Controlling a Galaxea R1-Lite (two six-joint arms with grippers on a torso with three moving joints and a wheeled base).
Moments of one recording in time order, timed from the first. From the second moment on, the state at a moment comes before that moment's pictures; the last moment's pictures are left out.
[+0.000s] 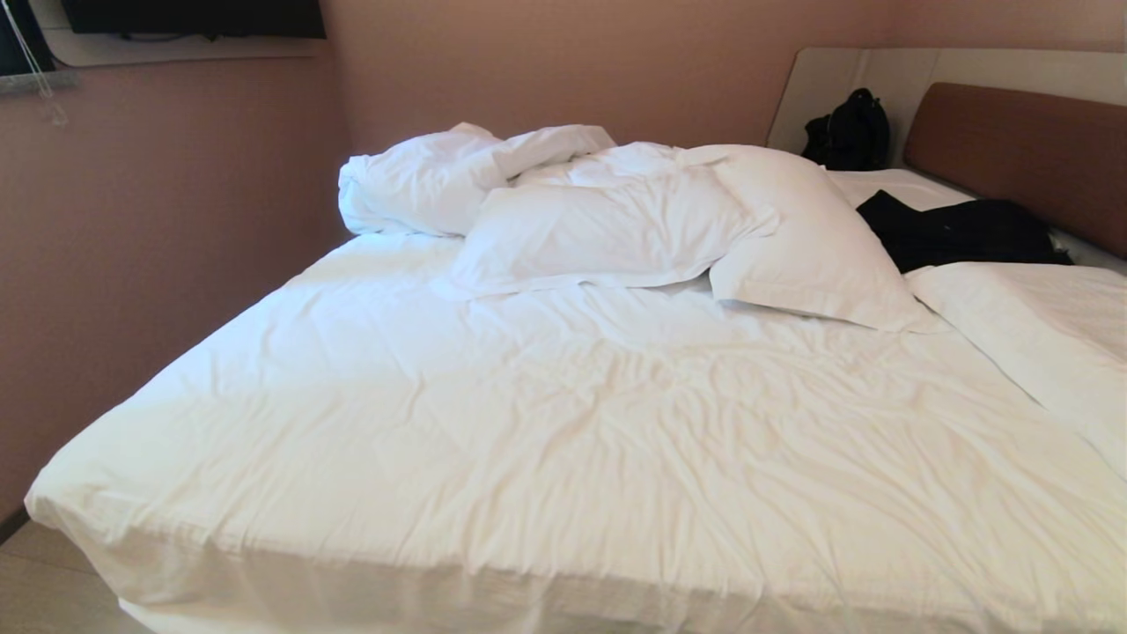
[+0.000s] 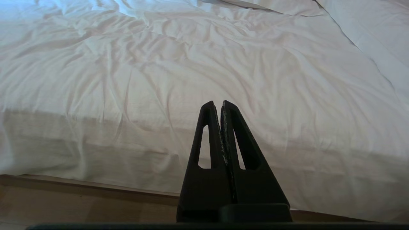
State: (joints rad) left arm 0.00 0.00 0.00 0.00 0.00 -0.01; right arm -0.02 0.00 -0.02 0.04 0.02 -0.05
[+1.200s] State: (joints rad) left arm 0.00 0.00 0.00 0.00 0.00 -0.01; right arm -0.02 0.00 -0.02 0.04 0.02 -0.05
